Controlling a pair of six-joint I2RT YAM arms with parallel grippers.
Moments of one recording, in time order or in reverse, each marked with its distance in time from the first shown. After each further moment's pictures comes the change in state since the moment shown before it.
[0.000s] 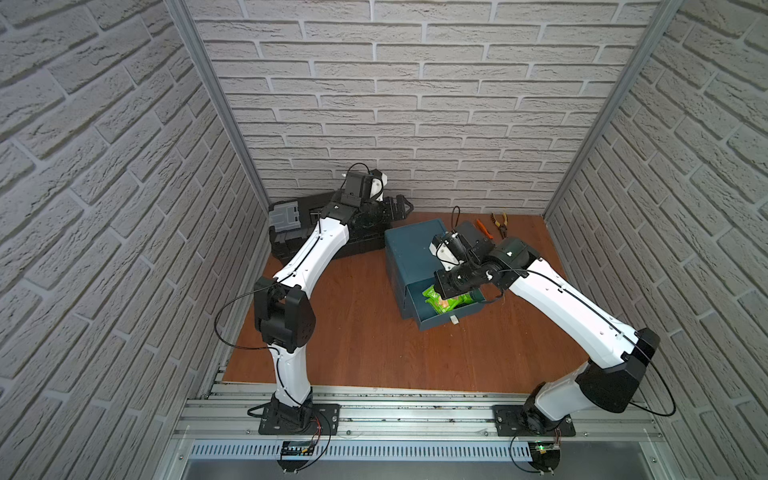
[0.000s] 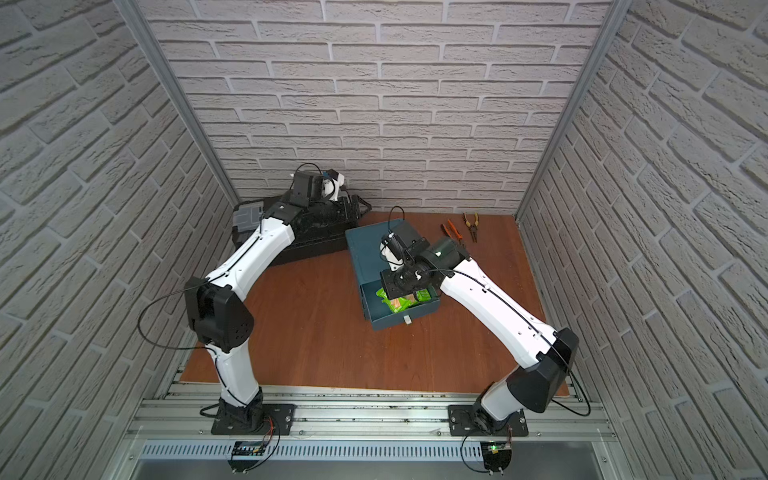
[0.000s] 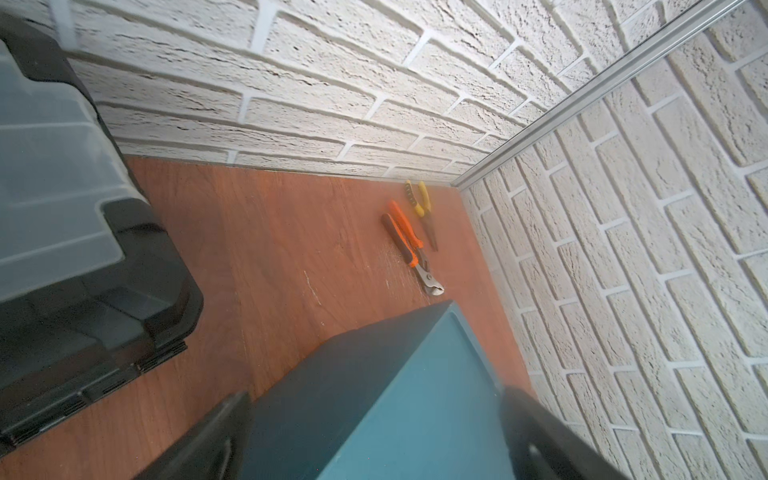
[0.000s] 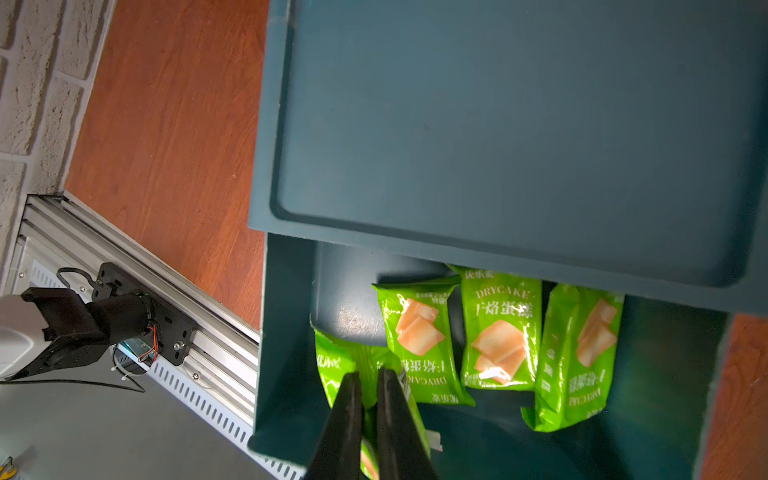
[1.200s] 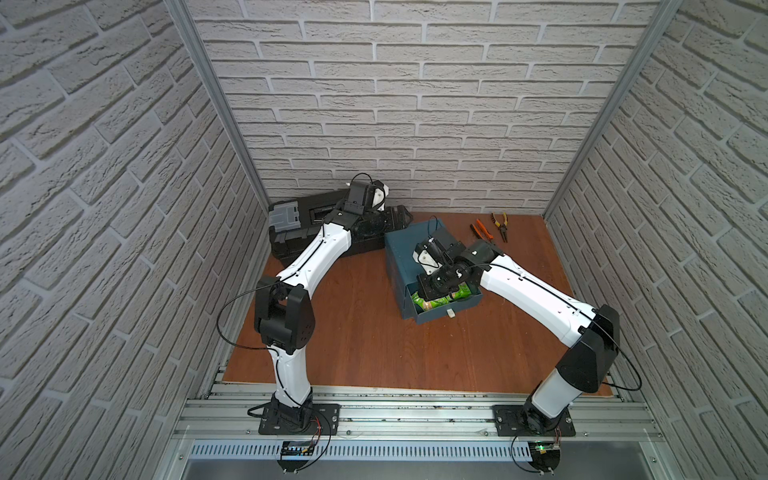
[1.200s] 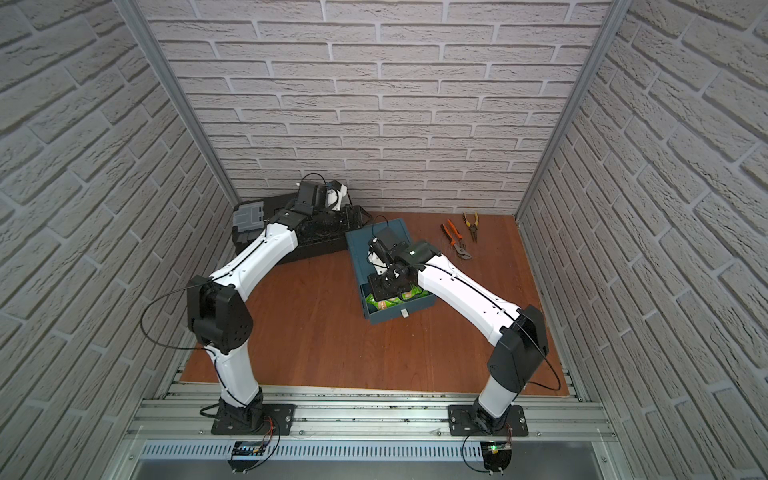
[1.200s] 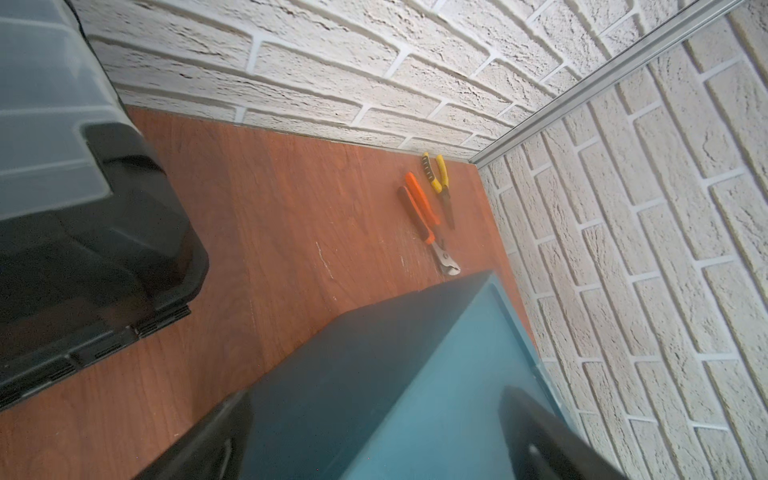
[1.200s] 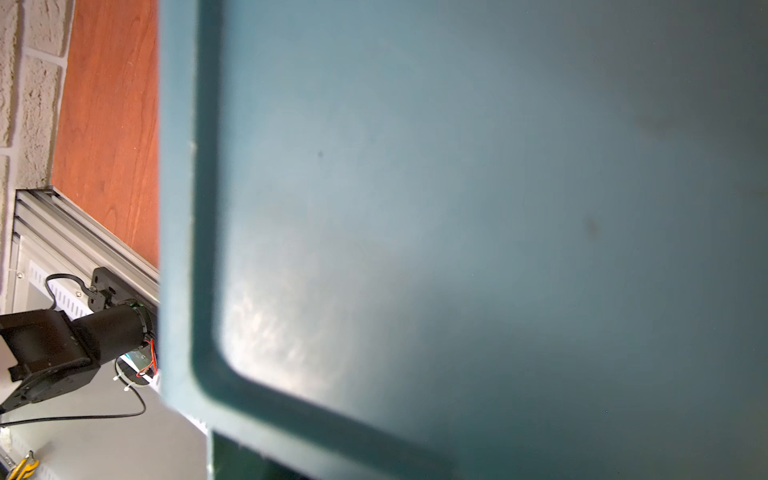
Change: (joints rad) left arm -0.010 -0.016 -0.111 0.033 -0.011 0.000; right arm -0.002 0.154 -0.069 0.141 -0.085 0.011
